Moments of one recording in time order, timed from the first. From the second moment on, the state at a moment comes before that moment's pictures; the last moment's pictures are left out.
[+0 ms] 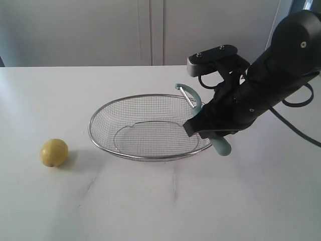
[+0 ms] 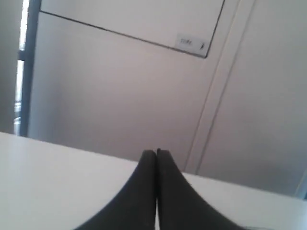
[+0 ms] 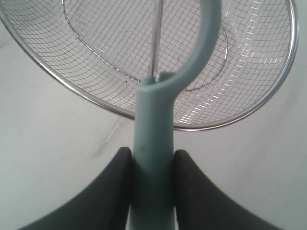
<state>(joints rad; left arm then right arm) -0.07 0.27 -0.41 0.36 0.15 -0.63 0.48 1.49 -1.06 0.18 0.75 -0.18</state>
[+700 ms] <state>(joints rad) -0.29 1.17 -0.80 0.05 0.72 -0.07 0.48 1.49 -1.06 0.18 0.72 -0.18</state>
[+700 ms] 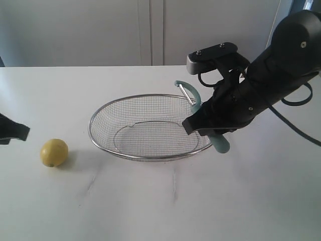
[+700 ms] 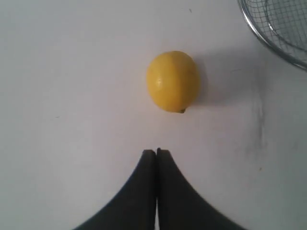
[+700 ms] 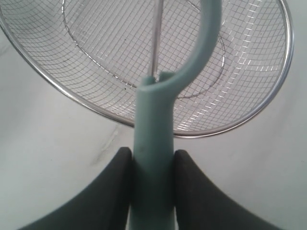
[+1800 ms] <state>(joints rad) -0.29 1.62 -0.80 -0.03 0.24 -0.16 0.48 1.49 -1.06 0.28 0.72 -0.18</state>
